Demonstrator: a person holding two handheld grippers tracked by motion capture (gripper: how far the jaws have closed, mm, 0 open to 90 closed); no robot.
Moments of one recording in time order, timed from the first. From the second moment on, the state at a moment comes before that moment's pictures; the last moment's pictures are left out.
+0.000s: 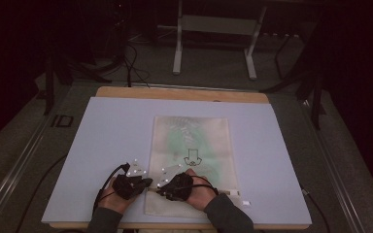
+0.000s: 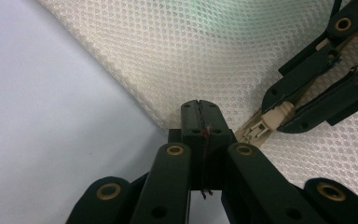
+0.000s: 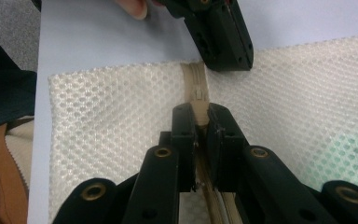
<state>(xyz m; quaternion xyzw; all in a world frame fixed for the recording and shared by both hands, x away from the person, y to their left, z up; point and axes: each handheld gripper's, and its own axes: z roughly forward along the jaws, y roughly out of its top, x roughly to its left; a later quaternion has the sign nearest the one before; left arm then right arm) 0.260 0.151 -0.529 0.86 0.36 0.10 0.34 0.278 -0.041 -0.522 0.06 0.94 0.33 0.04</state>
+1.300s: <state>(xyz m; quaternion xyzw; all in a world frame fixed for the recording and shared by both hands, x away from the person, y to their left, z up) 0.261 0.151 -0.529 0.86 0.37 0.10 0.34 0.273 -0.066 -0.519 0.05 0.95 0.31 0.06</state>
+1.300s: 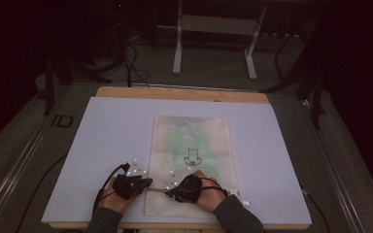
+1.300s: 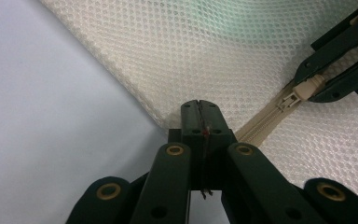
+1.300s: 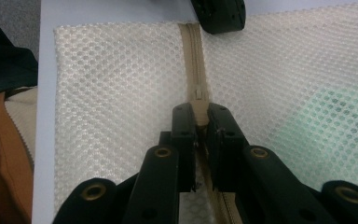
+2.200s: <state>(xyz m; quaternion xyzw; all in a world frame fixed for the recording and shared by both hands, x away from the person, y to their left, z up) 0.260 0.151 -0.529 0.86 0.37 0.10 0.34 0.270 -0.078 -0.517 0.05 0.95 0.30 0.07</state>
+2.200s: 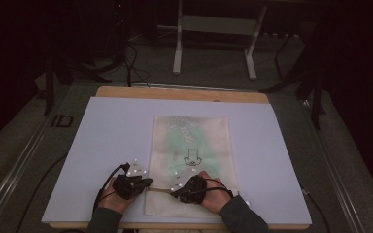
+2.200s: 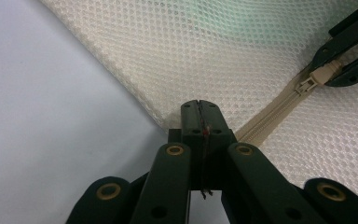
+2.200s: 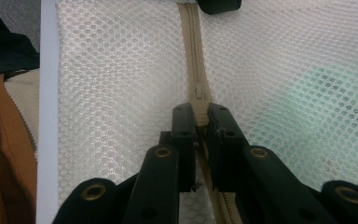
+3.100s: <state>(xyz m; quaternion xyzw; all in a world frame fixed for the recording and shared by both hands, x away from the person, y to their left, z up) 0.260 0.151 -0.529 0.86 0.37 0.10 0.33 0.269 -0.097 -0.515 0.06 0.95 0.29 0.07</state>
